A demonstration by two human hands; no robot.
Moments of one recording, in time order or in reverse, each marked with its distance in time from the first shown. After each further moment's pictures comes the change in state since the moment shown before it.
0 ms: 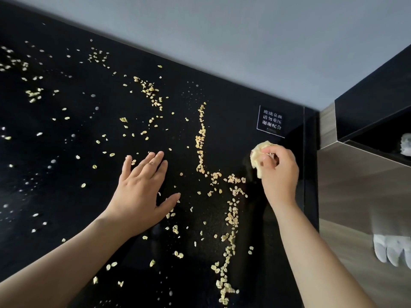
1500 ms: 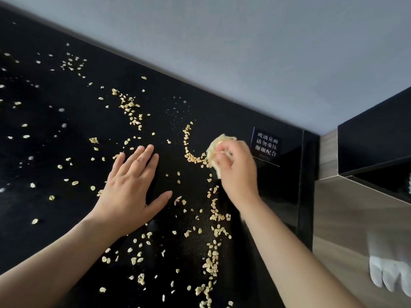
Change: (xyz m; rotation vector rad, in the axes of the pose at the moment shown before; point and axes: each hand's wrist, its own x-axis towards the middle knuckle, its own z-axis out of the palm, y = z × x) left_hand 0.071 0.003 0.007 -0.029 0.057 -0.059; right_hand 0.062 -0.028 0.058 -0.041 -0.281 -0.258
